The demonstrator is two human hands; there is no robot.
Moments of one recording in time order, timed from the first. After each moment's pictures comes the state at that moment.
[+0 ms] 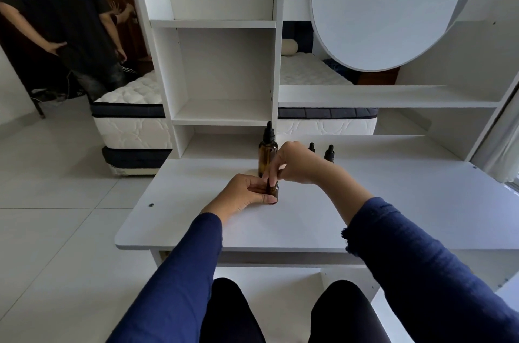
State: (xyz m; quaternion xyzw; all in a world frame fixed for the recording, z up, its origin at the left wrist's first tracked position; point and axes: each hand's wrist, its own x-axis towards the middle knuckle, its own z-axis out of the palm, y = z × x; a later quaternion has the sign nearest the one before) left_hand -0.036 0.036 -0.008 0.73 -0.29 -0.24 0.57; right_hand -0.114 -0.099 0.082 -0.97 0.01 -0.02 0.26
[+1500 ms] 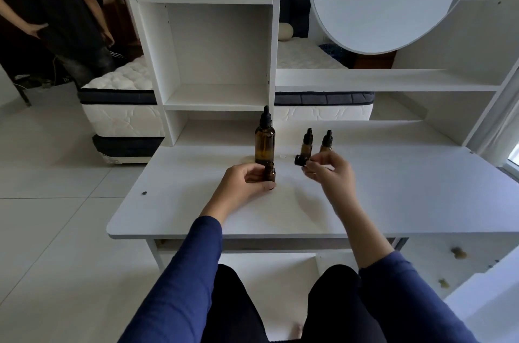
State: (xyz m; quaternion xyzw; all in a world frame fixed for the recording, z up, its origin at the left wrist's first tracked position) left_hand -0.048 0.036 -0.021 0.73 -0.30 -0.15 0.60; right_hand -0.156 -0.128 0.004 -0.70 0.22 -0.30 0.61
